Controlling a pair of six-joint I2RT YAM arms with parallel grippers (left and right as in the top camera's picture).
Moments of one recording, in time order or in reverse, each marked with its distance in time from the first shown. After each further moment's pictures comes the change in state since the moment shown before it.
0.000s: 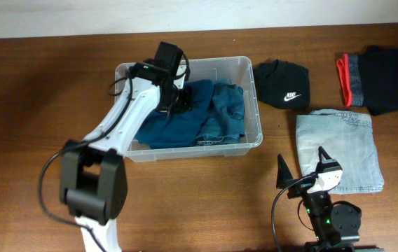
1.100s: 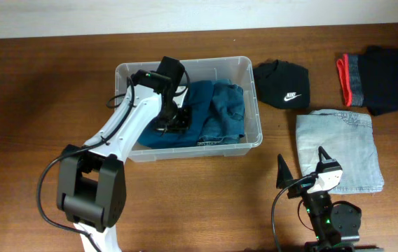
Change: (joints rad) left arm -0.029 -0.026 -0.098 -0.150 0.022 0.030; right arm 0.000 0.000 0.000 0.000 0.000 0.000
